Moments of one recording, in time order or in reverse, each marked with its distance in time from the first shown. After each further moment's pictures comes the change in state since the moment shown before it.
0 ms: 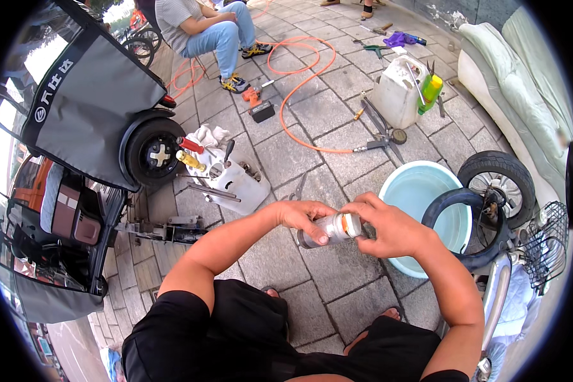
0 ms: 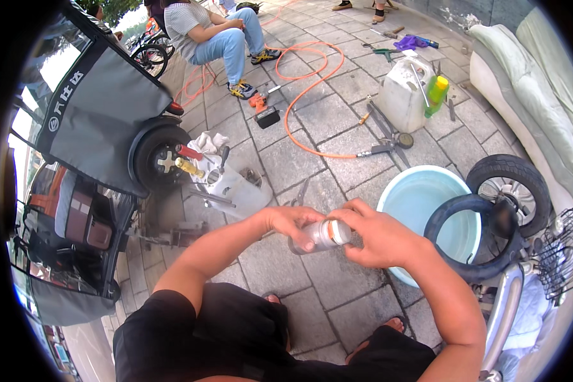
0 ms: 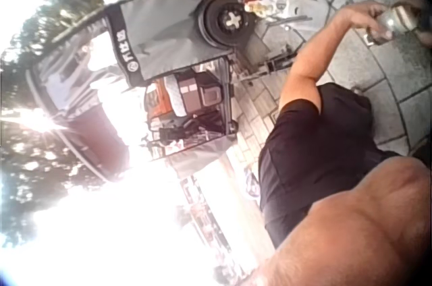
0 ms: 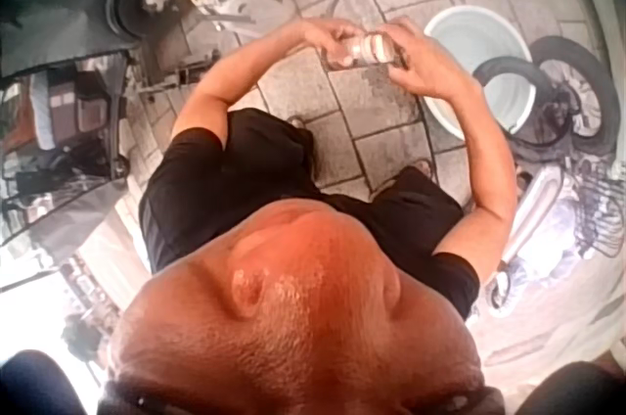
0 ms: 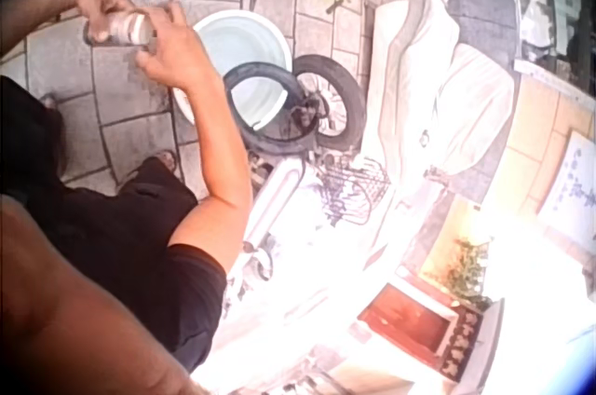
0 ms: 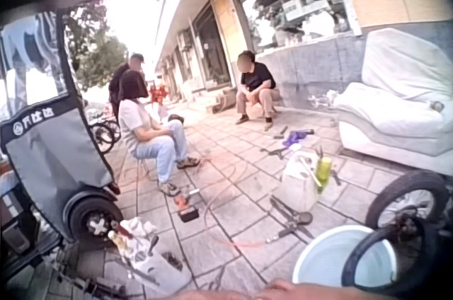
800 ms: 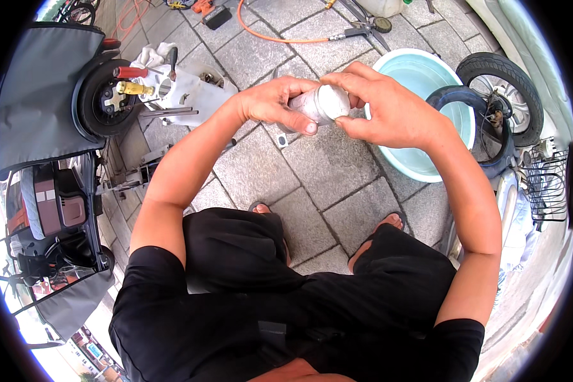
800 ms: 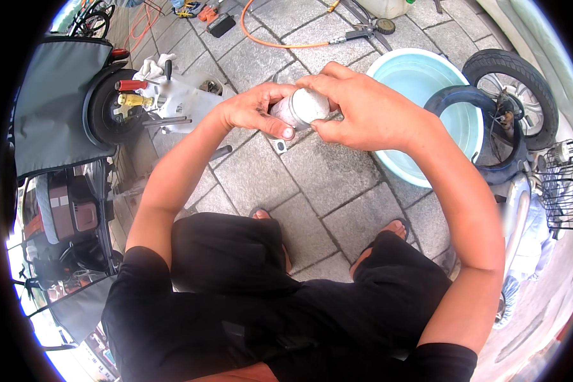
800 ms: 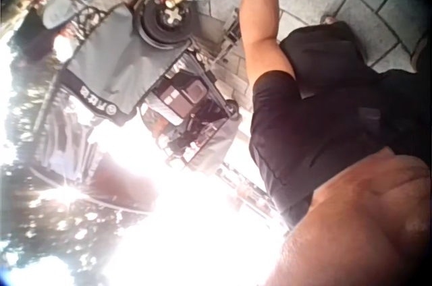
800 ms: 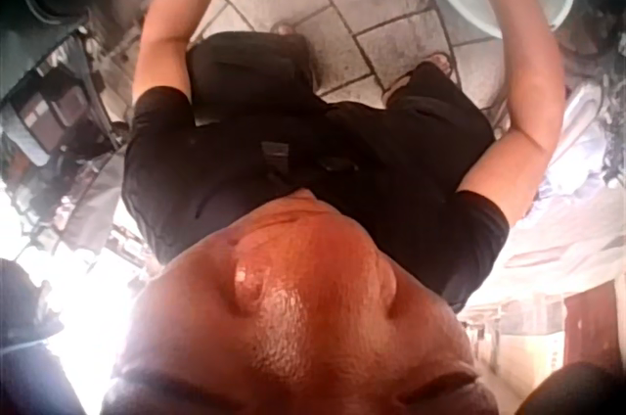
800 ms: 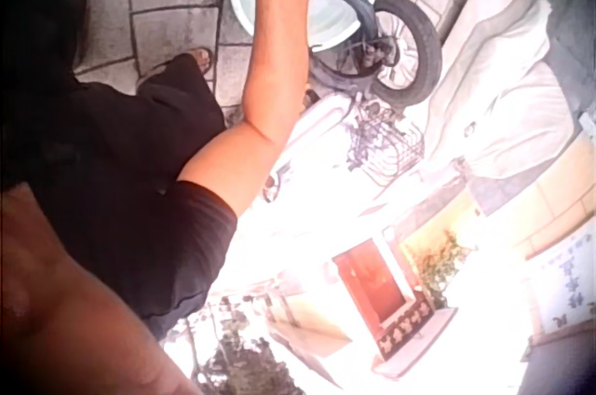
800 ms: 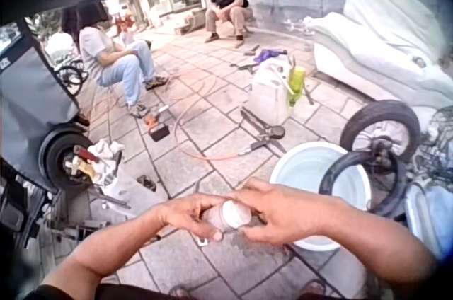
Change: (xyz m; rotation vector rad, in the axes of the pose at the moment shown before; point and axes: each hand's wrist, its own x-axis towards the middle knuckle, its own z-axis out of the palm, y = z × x) left_hand 0.001 0.023 -0.004 0.242 0.167 0.048; right_hand 0.011 -0.001 -0.001 0.004 0.092 0.082
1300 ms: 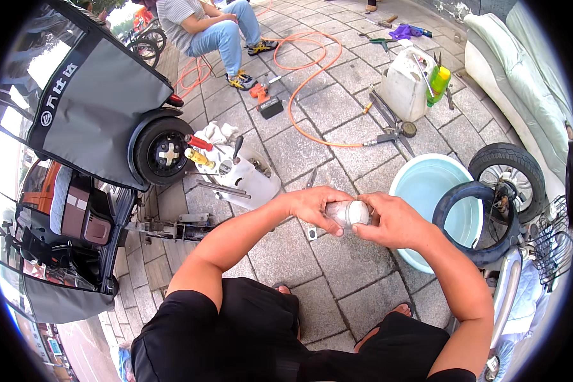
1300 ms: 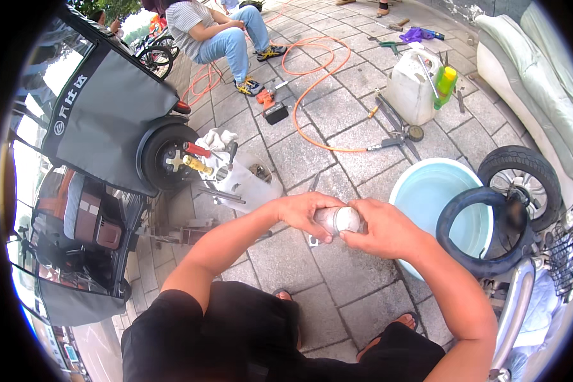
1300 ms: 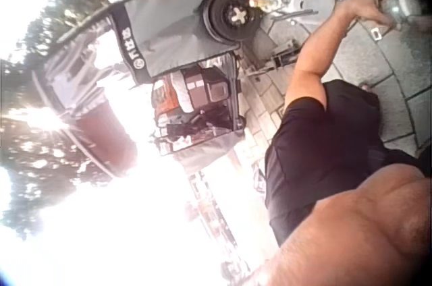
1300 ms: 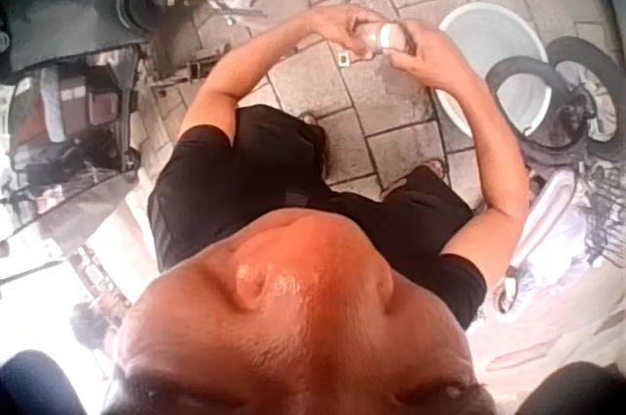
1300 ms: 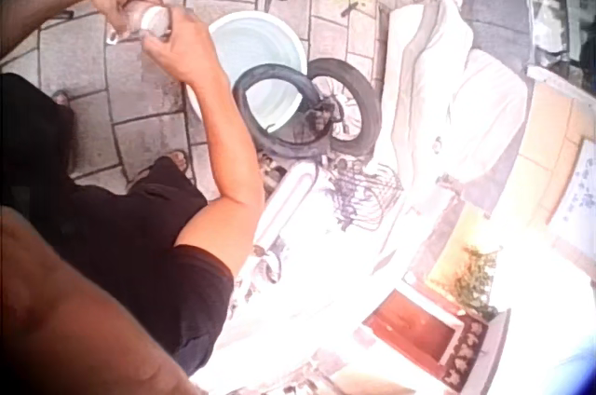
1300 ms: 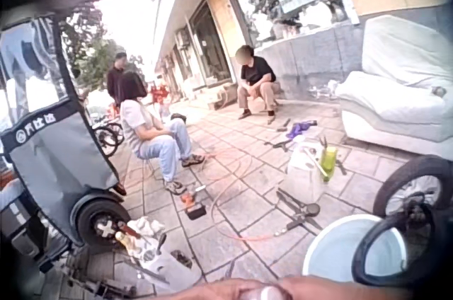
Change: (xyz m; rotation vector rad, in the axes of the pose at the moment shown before) left_hand -0.007 -0.007 0.006 0.101 0.034 0.042; right_hand 0.003 0.009 0.021 0.033 0.006 0.081
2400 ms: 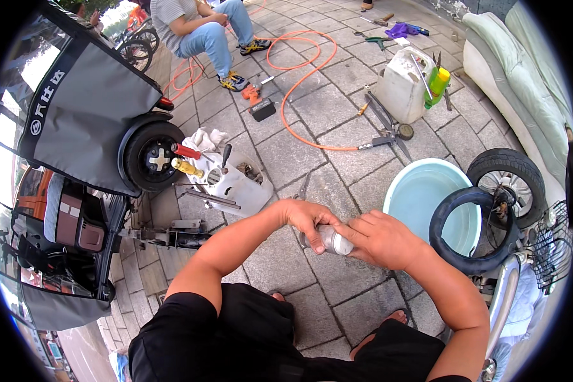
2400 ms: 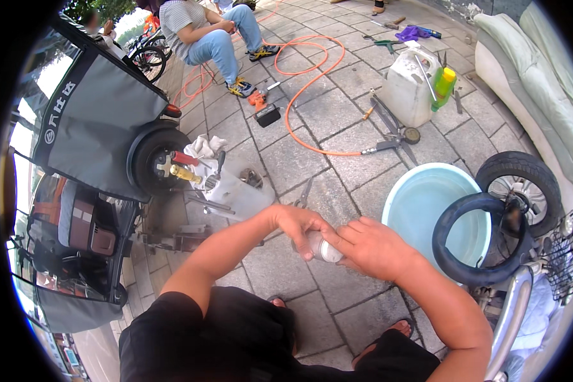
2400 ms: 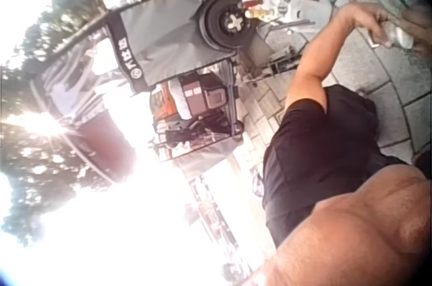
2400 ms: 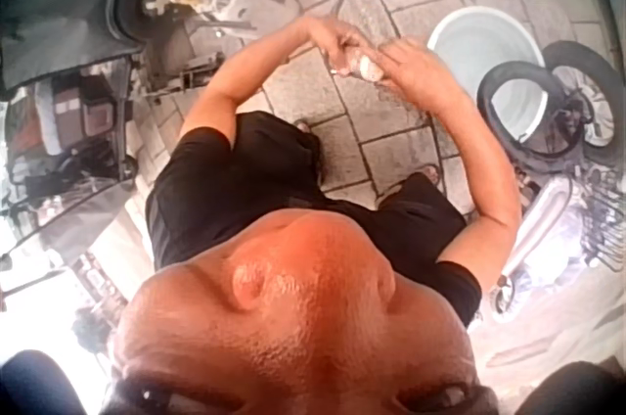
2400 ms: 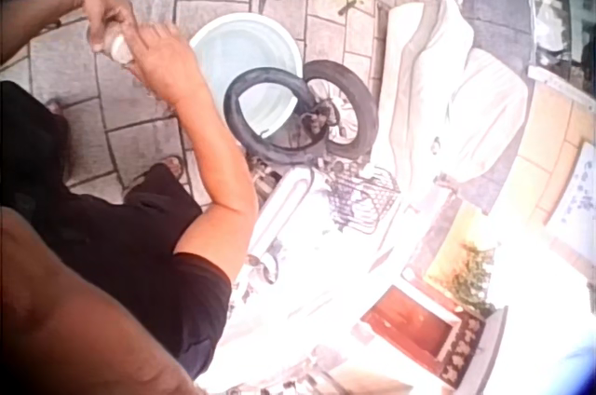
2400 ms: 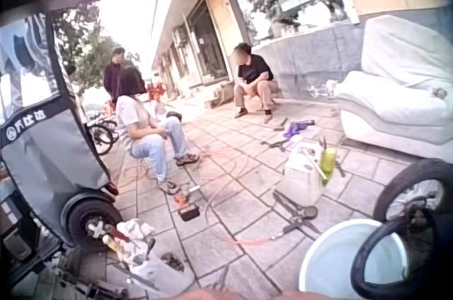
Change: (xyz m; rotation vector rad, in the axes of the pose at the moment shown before) left_hand 0.021 -0.035 -0.015 -0.355 -0.411 -0.245; right_hand 0.000 0.033 0.019 -0.491 0.072 -0.570
